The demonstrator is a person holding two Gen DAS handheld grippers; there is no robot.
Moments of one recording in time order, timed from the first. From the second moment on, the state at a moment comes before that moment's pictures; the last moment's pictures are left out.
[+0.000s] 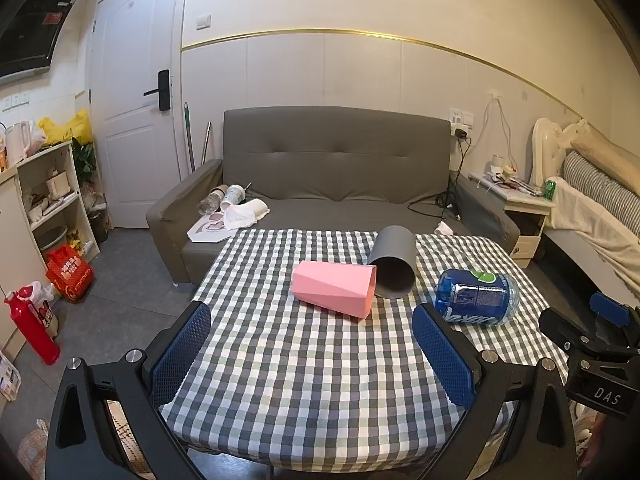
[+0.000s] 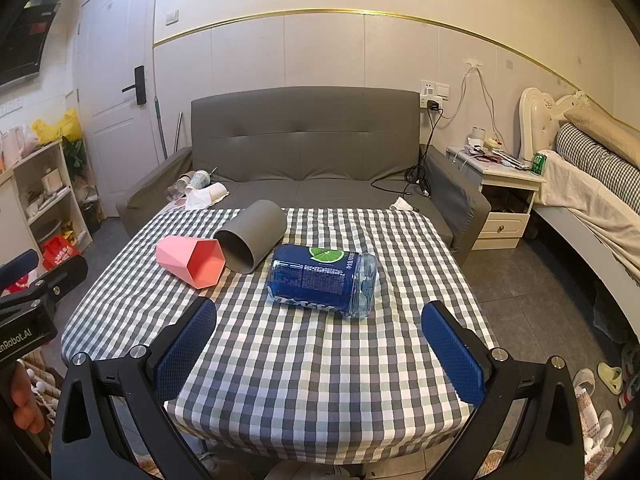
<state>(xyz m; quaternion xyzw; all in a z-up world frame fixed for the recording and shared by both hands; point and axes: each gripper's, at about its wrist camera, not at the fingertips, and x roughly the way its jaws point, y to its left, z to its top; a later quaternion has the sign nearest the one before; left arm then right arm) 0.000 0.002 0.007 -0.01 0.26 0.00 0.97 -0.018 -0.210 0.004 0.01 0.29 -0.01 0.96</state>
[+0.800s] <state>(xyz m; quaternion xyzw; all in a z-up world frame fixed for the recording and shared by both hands) -0.002 0.002 0.005 -0.01 0.26 0.00 0.97 -0.017 -0.209 0.003 0.01 0.29 -0.01 0.96</state>
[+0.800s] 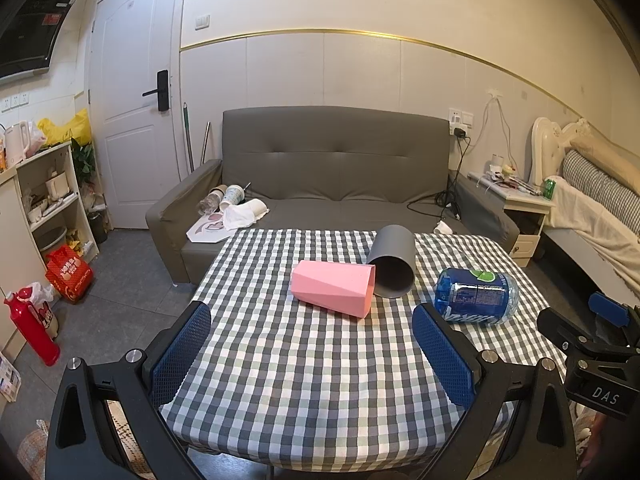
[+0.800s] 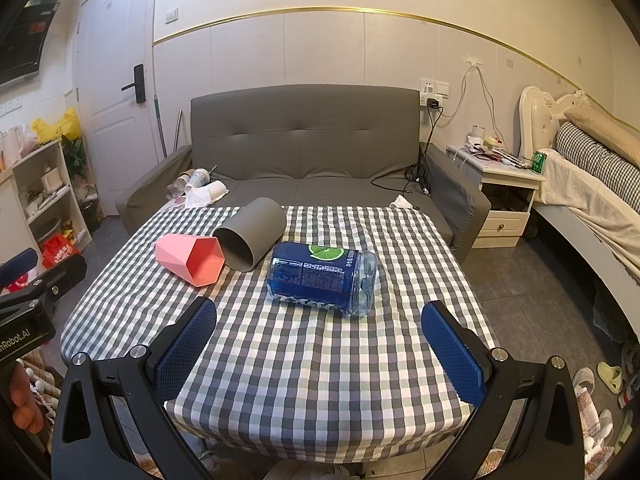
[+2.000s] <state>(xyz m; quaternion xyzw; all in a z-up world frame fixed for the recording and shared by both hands) -0.002 0.002 0.005 -0.01 0.25 0.00 0.97 -0.013 -0.208 0.004 0.01 0.29 -0.01 0.96</state>
